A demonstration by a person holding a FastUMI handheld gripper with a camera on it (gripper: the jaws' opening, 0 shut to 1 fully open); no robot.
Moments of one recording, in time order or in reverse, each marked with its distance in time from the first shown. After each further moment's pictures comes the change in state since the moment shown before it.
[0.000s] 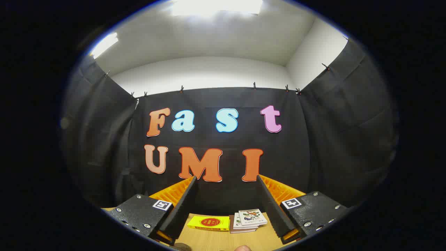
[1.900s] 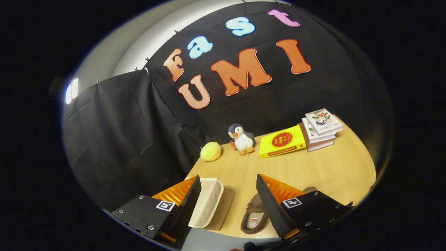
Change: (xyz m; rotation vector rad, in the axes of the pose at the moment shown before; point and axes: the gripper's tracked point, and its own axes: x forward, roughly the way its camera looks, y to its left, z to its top) arm -0.077 0.192 -0.220 0.458 0.821 0.396
